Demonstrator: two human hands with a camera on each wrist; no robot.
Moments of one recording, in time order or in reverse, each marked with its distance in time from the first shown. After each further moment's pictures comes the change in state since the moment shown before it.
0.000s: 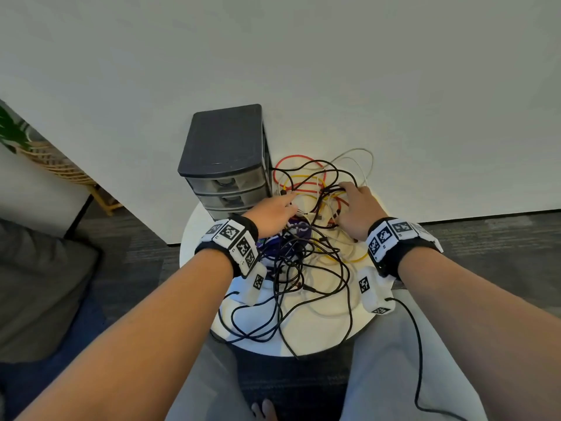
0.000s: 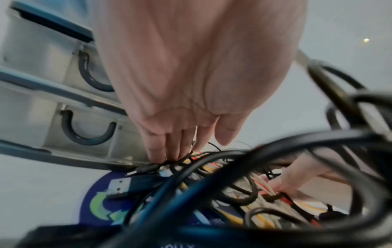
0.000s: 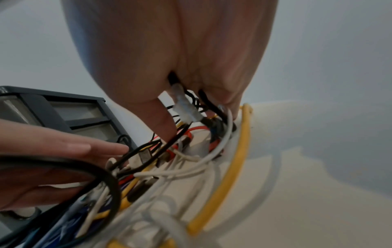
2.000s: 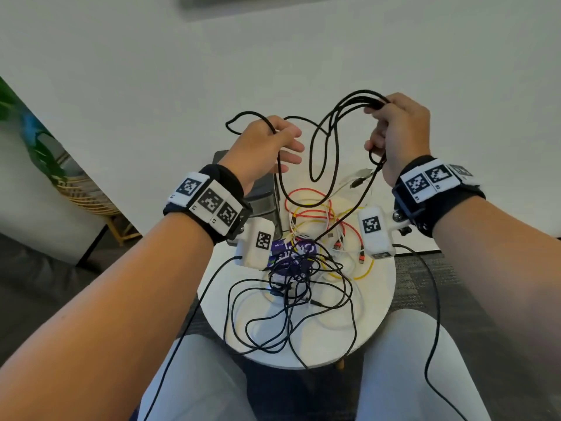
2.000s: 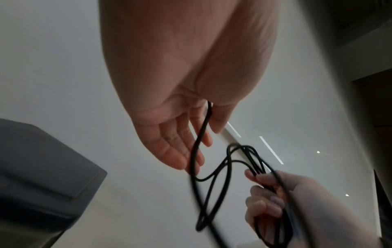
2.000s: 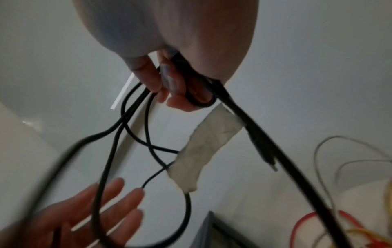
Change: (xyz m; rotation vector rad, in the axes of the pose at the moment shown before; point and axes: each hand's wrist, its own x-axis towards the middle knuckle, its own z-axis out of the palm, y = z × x) left_hand -0.080 0.091 -0.114 -0.534 0.429 0.253; right_hand -0.052 -0.105 -0.140 1.125 0.519 -0.339
